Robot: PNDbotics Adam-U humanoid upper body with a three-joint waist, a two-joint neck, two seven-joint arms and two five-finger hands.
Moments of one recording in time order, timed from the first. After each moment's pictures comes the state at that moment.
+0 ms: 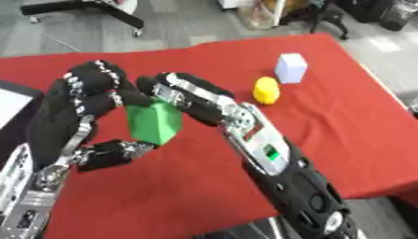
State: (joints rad) left arm -0.50 0.25 -0.41 -1.76 -0.99 -0.54 0.34; right arm -0.53 -0.04 0.34 -1.67 0.03 -0.07 0.43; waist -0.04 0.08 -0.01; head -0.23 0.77
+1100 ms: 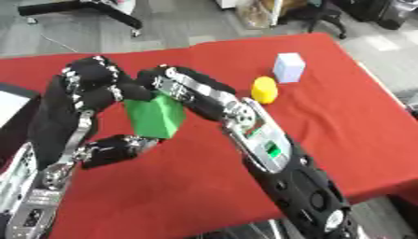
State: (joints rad) left arm -0.51 0.22 -0.41 -1.76 -1.01 -0.52 0.41; right arm -0.54 -0.04 0.34 -1.70 0.05 -0.12 0.42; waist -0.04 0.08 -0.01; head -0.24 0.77
